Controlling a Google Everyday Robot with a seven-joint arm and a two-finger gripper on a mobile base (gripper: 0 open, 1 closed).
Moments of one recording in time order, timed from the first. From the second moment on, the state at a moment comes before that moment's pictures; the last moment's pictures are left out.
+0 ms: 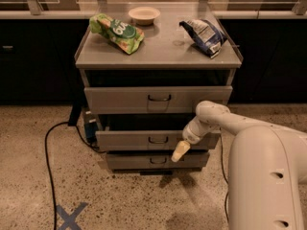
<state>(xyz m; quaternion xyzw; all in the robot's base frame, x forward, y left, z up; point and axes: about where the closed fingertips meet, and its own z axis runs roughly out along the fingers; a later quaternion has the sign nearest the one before) 0.681 -0.130 0.420 -0.52 0.83 0.15 0.15</state>
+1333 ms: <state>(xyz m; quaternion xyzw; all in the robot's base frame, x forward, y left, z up) 0.624 -0.126 0.426 -0.53 0.82 0.18 0.12</state>
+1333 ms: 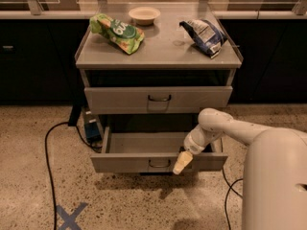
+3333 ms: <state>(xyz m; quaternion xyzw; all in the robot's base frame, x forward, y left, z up) 0.510 -0.141 0.422 -0.59 0.75 0.29 0.10</state>
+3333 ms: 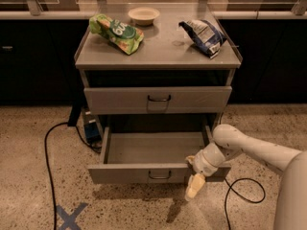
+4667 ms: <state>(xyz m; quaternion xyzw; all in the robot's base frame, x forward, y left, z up) 0.409 -0.131 0.514 -0.59 0.71 0.37 0.10</state>
